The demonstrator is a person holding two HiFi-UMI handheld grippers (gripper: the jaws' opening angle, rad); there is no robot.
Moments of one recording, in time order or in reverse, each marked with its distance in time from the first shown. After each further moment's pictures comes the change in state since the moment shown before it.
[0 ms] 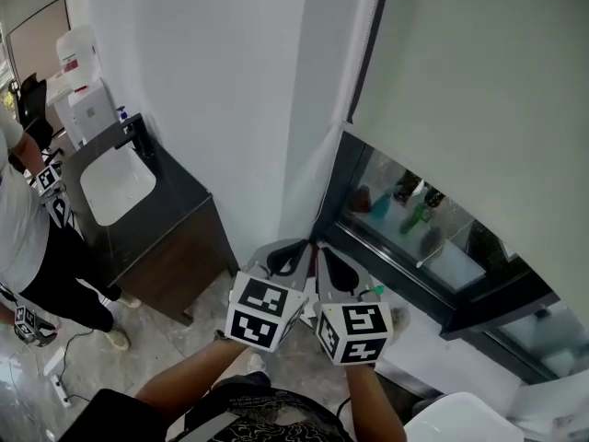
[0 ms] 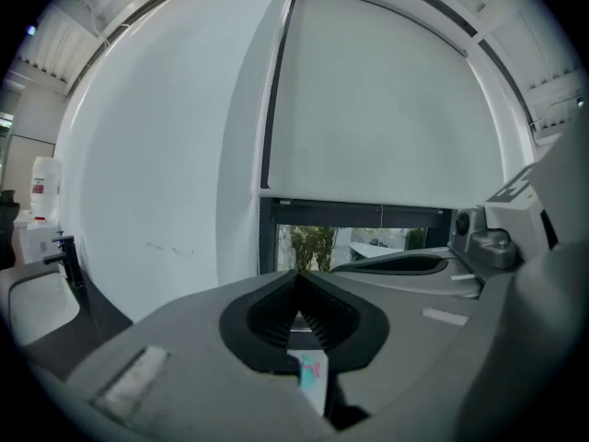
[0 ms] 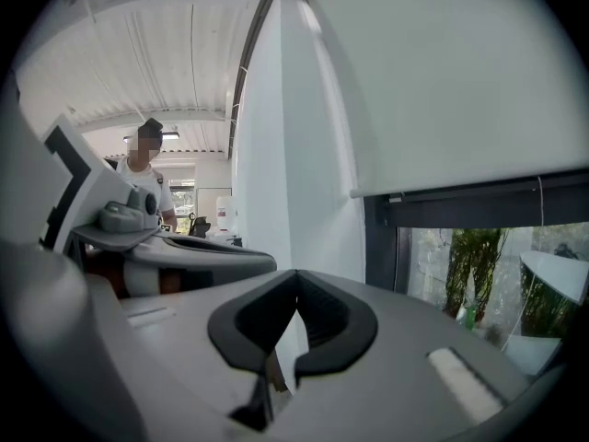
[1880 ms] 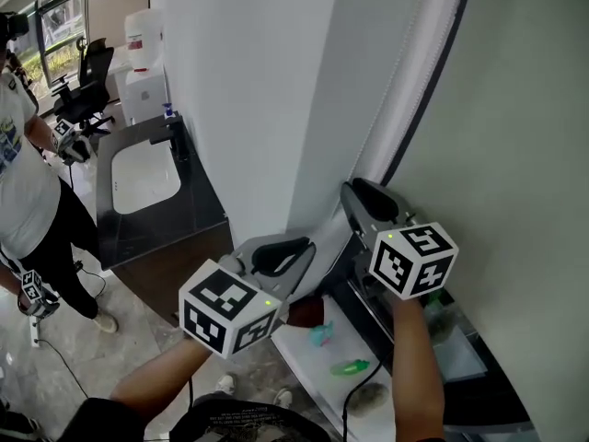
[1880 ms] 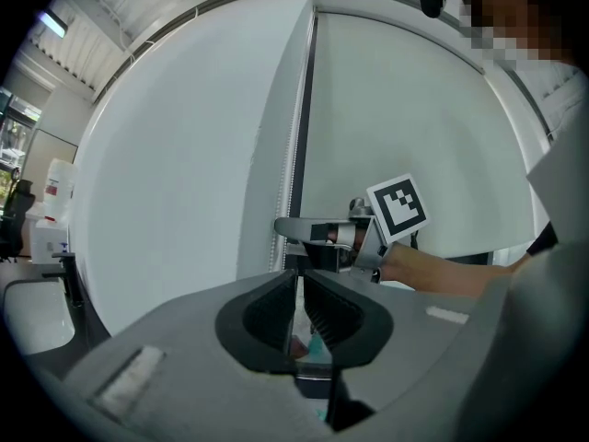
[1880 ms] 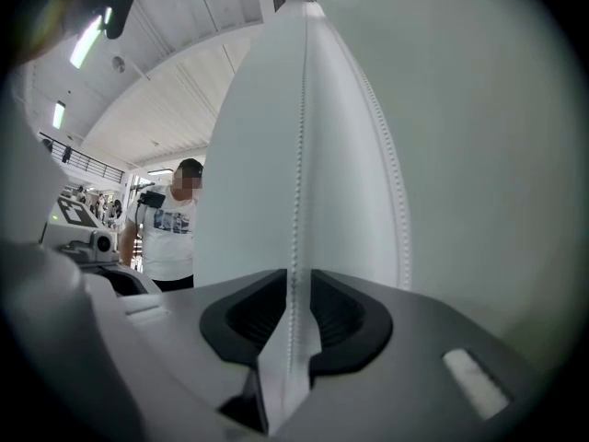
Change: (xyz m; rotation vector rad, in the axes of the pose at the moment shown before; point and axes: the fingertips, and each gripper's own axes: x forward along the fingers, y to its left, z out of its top) left arm 0.044 0.058 0.113 -0.069 -0.161 0.091; right arm 0.161 -0.064 0.181 -0.152 -0.139 0.524
